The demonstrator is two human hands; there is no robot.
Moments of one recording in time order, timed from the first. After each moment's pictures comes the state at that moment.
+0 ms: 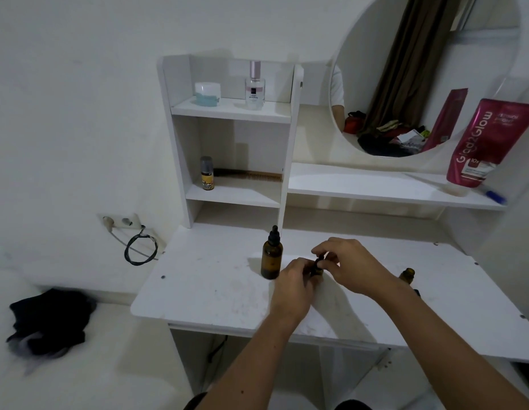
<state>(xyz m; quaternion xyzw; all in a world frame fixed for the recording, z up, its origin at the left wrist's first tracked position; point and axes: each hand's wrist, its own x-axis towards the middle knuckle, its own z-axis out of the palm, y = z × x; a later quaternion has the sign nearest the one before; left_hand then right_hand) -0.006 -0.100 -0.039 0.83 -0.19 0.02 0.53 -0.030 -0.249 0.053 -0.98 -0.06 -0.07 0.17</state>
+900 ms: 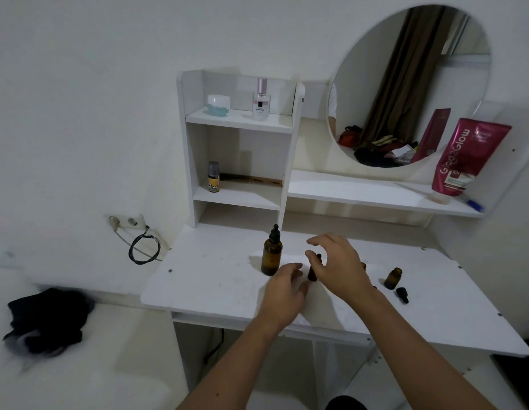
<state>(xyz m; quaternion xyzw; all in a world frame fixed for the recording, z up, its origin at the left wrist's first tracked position) -0.035 -0.068 -0.028 0.83 -0.17 -0.01 0.53 -0.057 -0.211 0.054 -0.95 -0.02 -0.23 0.19</state>
